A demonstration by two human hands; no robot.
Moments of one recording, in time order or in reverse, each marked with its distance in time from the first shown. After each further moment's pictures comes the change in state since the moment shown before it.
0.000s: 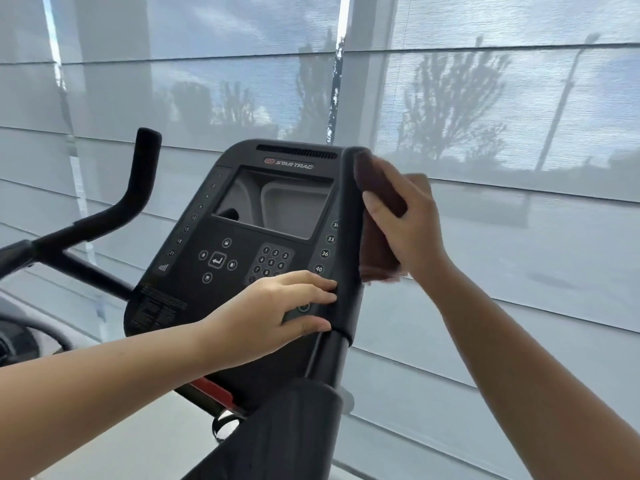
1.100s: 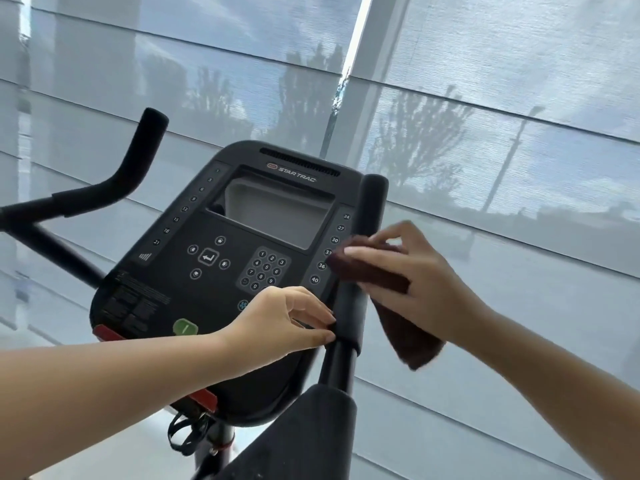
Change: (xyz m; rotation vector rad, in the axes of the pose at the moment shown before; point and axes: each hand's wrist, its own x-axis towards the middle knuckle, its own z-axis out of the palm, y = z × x) left_hand -0.008 -0.007 0.009 -0.616 0.143 -0.267; right_hand -0.030 -0.054 -0.029 -0.348 -0.519 -0.288
